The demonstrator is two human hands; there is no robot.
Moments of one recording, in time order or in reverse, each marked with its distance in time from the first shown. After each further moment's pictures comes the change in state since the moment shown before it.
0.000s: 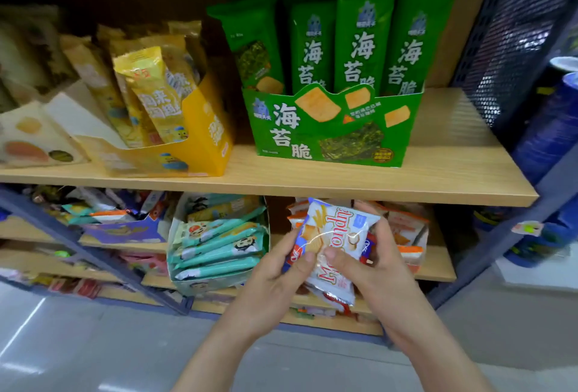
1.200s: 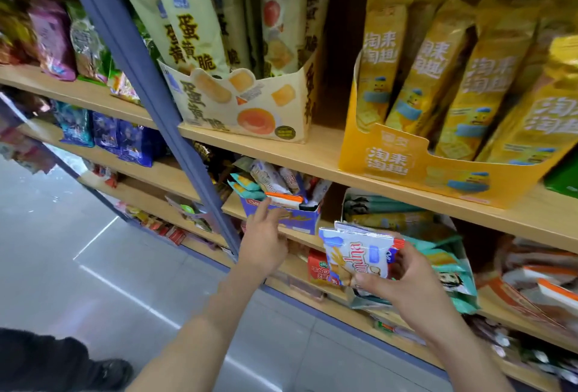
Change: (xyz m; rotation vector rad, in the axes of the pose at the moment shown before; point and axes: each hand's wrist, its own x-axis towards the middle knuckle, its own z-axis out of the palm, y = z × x) left_hand 0.013 -0.166 -0.371 0.881 0.441 -0.175; right_hand 0.077 0.088 0.275 -0.423 -0.168 0.168
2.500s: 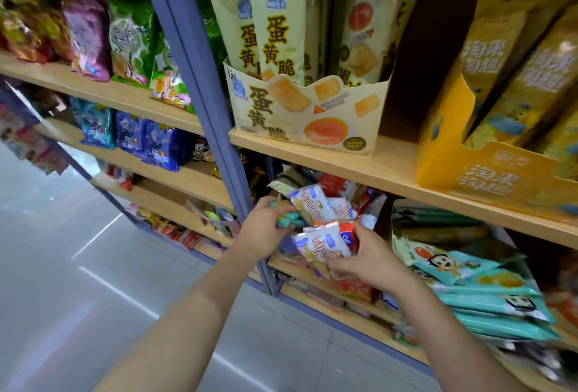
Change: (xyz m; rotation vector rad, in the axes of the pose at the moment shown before) left_hand 0.049 -0.093 -0.061 0.039 -0.127 0.061; right_hand 0.088 -0.017 0.122 -0.497 -0.224 -0.035
